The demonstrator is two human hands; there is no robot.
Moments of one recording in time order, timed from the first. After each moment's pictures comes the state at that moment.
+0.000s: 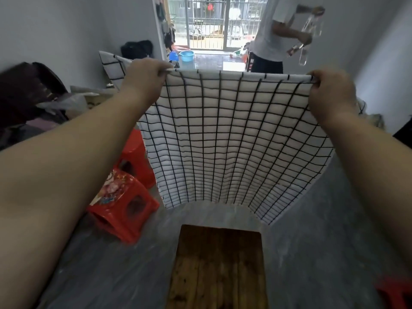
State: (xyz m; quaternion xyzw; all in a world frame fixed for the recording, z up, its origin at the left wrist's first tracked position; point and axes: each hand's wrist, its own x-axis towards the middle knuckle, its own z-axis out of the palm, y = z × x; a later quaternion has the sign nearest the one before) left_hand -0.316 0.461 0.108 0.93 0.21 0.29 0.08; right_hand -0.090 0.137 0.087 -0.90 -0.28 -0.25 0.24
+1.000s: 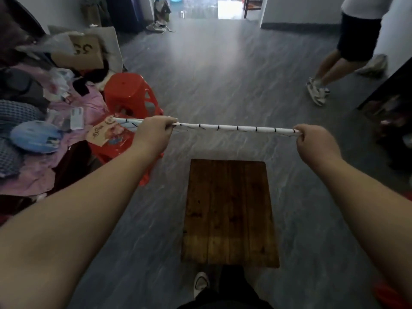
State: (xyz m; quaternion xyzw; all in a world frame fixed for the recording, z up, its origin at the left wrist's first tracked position) left_hand -0.549 0.367 -0.133 0.94 0.25 0.12 0.19; right_hand -0.333 0.019 -0.153 -0.96 -0.24 -0.04 0.15
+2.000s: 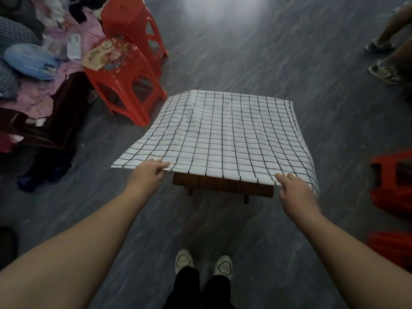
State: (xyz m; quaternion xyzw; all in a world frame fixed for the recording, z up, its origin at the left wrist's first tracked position) left_hand -0.817 0.169 -0.405 0.90 0.35 -0.07 0.25; right_hand -0.596 -0.195 -0.408 -0.94 -0.27 0.16 0.10
